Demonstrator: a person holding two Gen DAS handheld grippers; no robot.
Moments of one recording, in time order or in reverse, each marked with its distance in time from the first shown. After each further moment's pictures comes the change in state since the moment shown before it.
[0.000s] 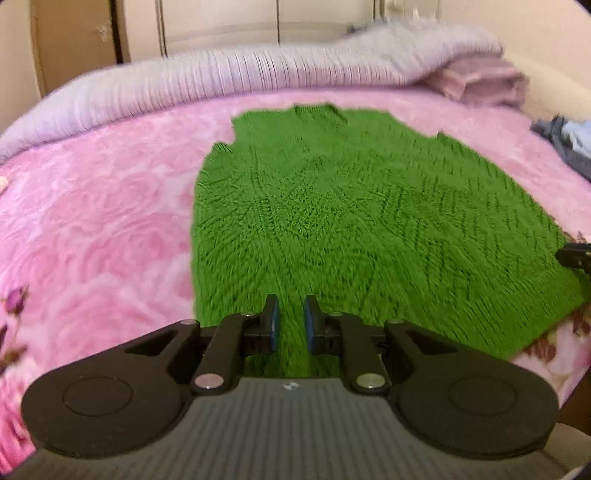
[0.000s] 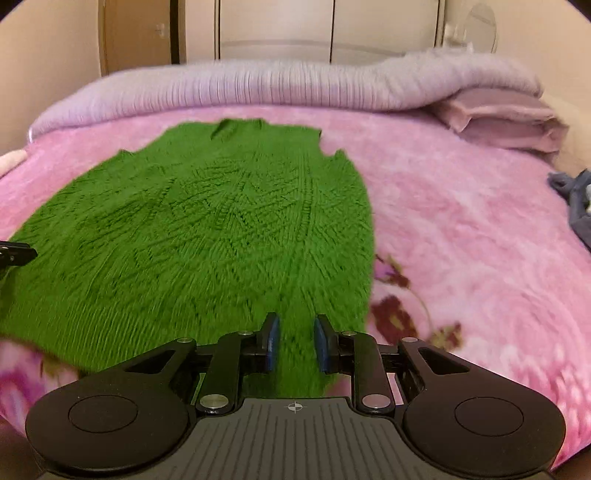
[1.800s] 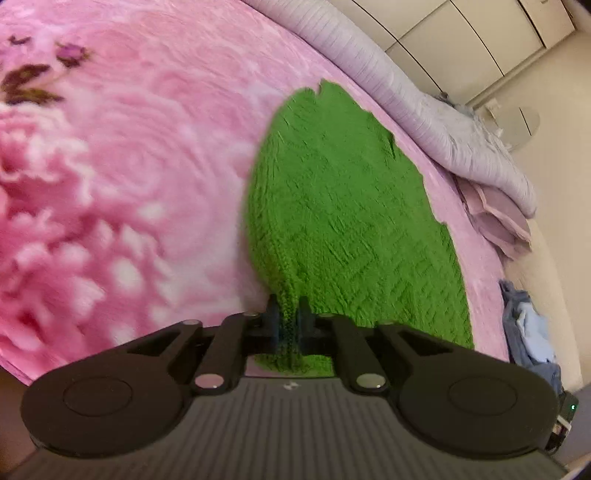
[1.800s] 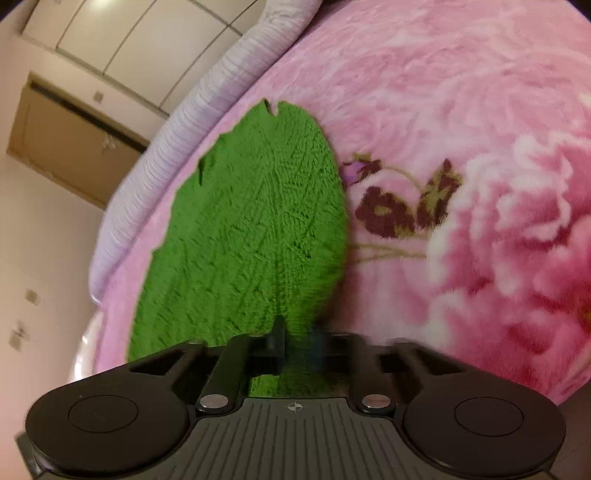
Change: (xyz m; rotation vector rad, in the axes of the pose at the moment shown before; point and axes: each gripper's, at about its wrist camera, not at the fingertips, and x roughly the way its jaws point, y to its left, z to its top) left arm -0.025 0.073 -0.033 -0.723 0.125 -0.218; right arm 0.020 -0.084 0.009 0.713 0.157 0.374
